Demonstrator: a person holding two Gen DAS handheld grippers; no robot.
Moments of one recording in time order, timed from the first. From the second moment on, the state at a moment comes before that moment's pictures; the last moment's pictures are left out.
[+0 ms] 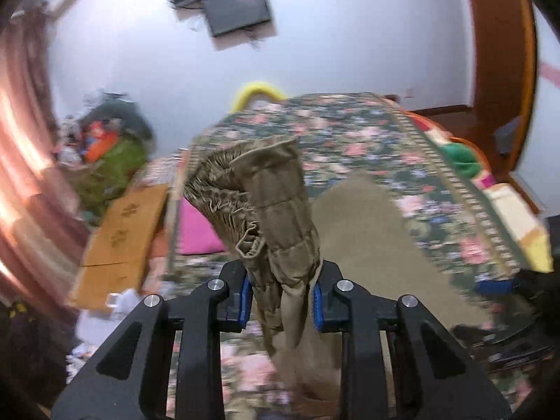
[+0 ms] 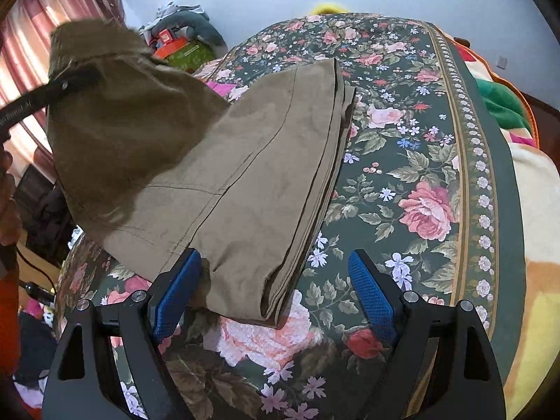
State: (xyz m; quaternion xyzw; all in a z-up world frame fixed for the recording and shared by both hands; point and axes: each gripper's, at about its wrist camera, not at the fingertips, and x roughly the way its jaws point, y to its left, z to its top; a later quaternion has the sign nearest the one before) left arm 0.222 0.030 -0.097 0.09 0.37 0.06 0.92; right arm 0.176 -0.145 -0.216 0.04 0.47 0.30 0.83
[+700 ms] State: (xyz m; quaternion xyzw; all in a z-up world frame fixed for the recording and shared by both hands) left arm 0.244 -0.027 -0.140 0.00 0.48 -0.12 0.87; right arm 0.177 -0.148 -0.218 0.05 0.47 0.31 0.83
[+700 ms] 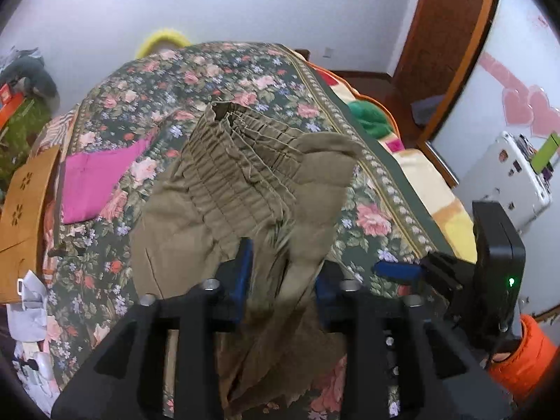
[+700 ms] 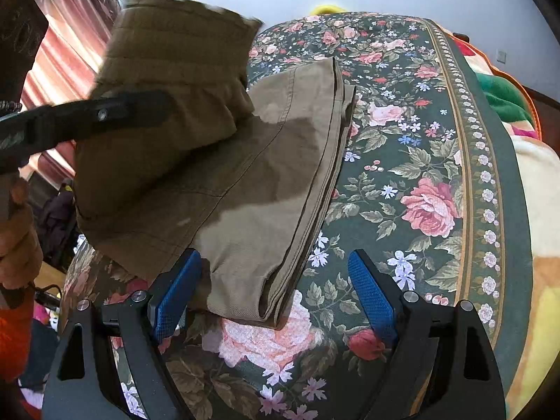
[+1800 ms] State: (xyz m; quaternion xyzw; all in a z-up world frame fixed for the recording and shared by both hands) left arm 0.418 0.095 -0.235 -0.02 0.57 0.02 0.82; right arm 0.190 -0.193 -0.190 0.08 0.43 0.23 0.87
